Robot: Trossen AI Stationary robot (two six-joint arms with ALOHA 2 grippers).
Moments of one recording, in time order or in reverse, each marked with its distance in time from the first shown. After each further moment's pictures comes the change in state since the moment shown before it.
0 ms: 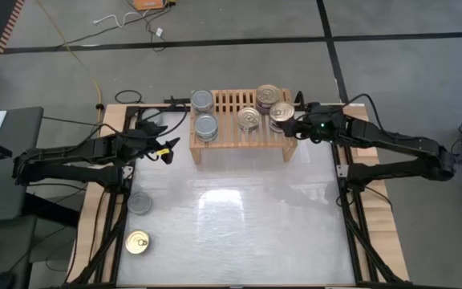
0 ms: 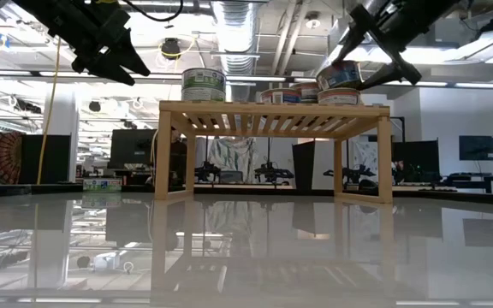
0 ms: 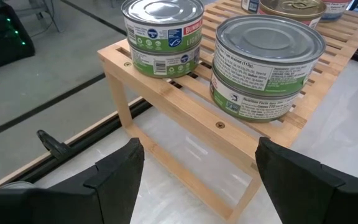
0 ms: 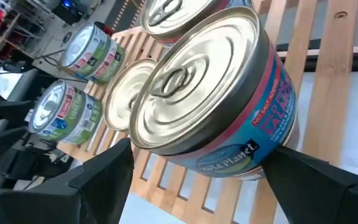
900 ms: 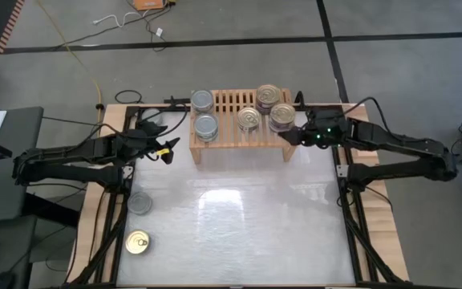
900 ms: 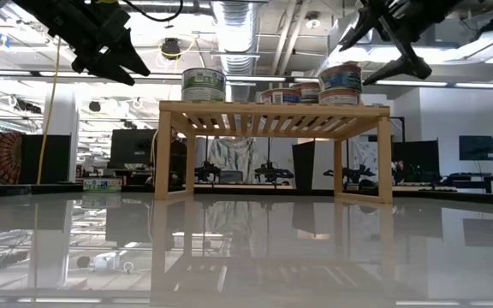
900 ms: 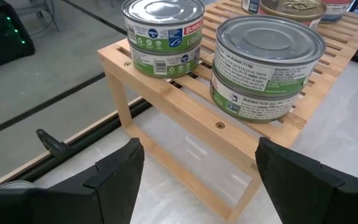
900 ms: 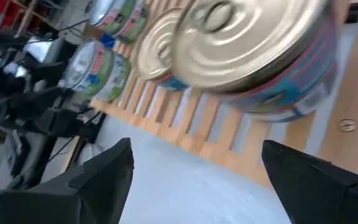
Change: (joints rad) left arm 0.000 0.000 0.000 0.000 0.000 -0.006; right arm 0.055 -0.064 0.000 -0.071 -0.127 0.067
